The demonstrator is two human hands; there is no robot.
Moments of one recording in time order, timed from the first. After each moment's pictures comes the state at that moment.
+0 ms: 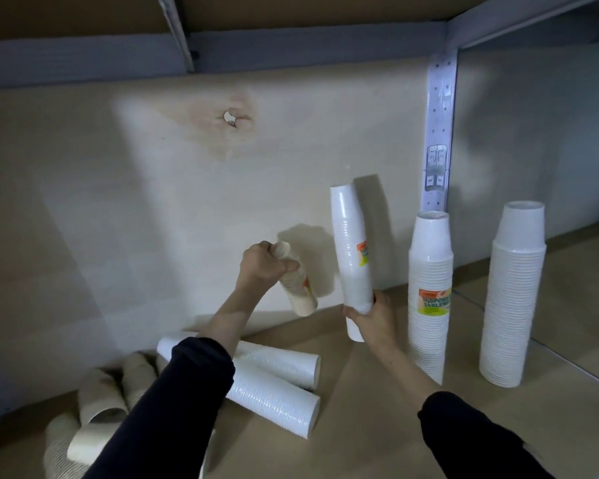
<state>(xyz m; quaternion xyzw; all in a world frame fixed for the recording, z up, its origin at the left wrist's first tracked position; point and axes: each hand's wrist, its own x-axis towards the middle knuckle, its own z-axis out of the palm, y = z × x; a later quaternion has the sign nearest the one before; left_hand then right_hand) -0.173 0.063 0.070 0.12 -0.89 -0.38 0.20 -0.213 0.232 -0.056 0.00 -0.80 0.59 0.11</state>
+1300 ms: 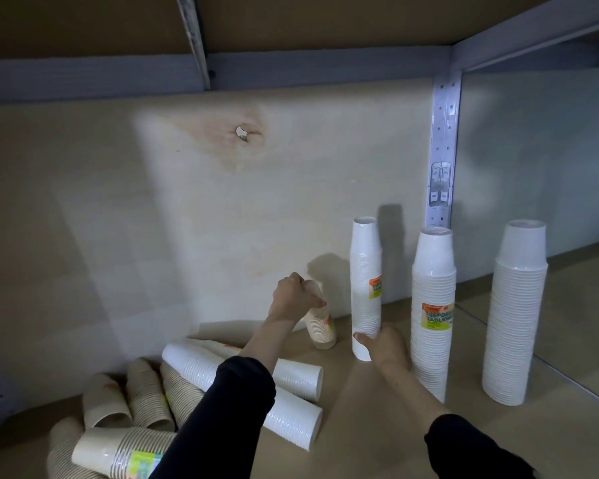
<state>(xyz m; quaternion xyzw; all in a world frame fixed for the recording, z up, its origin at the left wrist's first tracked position) -0.181 0.092 0.035 0.13 -0.92 -0.35 0.12 -0.210 0.242 -0.069 -0.05 -0.85 0.53 0.03</state>
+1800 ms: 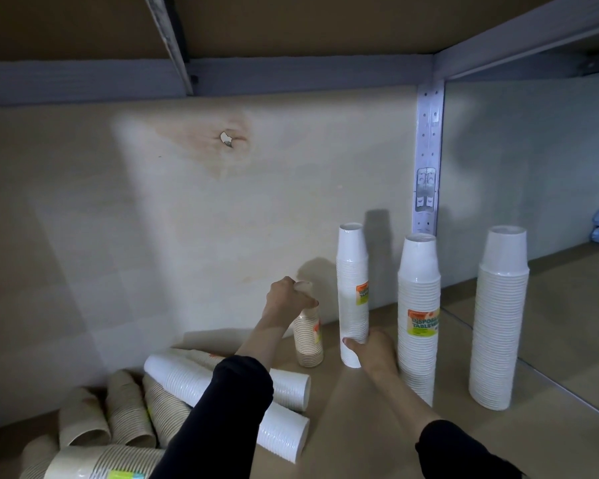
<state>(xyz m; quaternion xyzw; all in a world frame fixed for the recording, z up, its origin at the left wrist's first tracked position) -0.199 0.098 0.033 0.13 -0.91 -0.38 0.12 -0.216 0.245 -0.069 -0.04 -0.87 0.50 0.04</state>
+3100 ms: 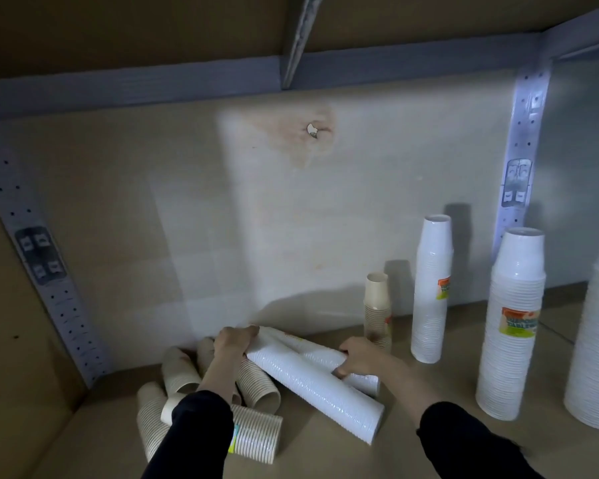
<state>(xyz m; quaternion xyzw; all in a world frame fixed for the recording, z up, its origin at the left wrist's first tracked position) -0.095 -0.066 -0.015 0.44 -0.75 -0.47 0.12 -0.178 0.136 -0.053 0.26 -0.91 0.25 -0.20</state>
